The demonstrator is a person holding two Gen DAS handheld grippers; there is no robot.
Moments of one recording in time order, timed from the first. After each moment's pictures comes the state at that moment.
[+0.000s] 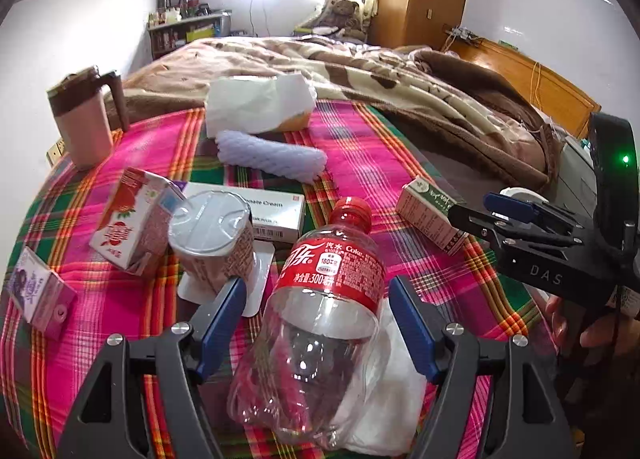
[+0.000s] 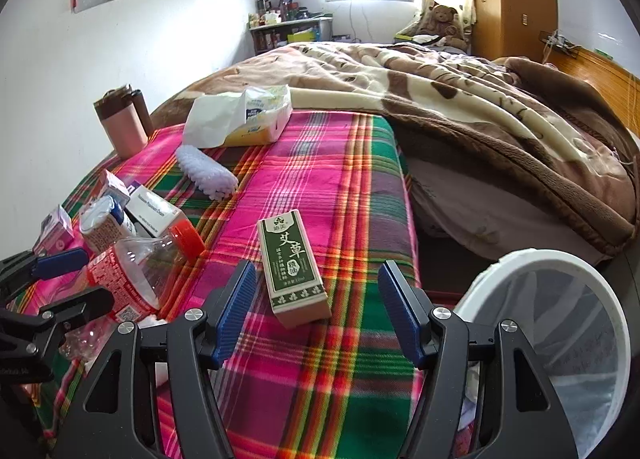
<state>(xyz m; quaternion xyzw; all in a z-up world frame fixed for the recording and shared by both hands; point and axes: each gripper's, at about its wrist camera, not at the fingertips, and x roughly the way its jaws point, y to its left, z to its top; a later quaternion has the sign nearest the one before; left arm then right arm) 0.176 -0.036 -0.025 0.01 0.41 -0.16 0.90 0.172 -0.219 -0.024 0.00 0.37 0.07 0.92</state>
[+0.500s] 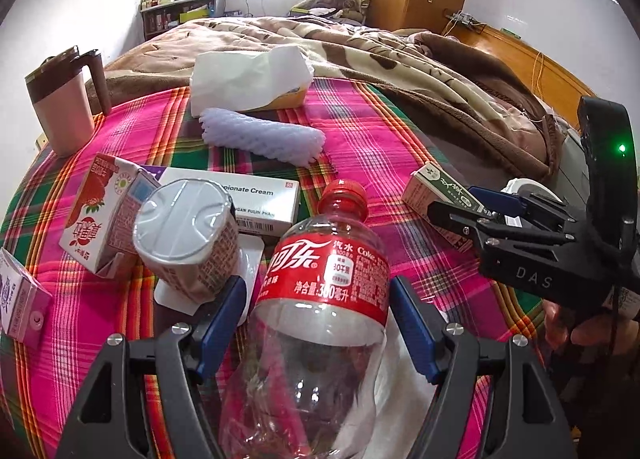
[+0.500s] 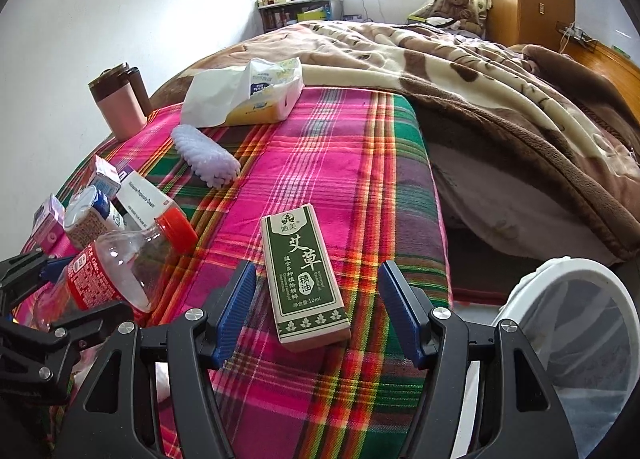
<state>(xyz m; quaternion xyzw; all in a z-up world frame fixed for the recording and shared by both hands) 0.192 -0.042 -0.037 0.01 0.44 -0.17 0.88 0.191 -0.212 -0.036 0.00 0.41 0.09 0.91</state>
